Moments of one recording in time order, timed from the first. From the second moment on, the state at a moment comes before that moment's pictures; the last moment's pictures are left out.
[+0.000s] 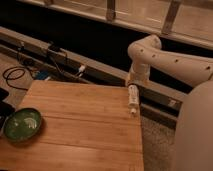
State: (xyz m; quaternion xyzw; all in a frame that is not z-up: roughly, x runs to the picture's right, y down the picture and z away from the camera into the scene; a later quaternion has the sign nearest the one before) arm 0.198 -0.008 0.791 -0.15 0.23 0.74 0.62
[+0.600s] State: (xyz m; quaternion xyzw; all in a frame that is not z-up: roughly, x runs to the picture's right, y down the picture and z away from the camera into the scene) arm 0.210 0.012 0.815 -0.18 0.23 0.74 0.61
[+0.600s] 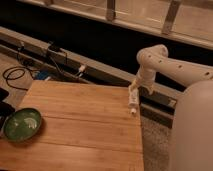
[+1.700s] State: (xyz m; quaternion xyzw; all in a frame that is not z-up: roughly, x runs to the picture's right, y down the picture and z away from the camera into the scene) arm 0.195 -0.014 0.856 -0.19 0.22 0.72 0.63
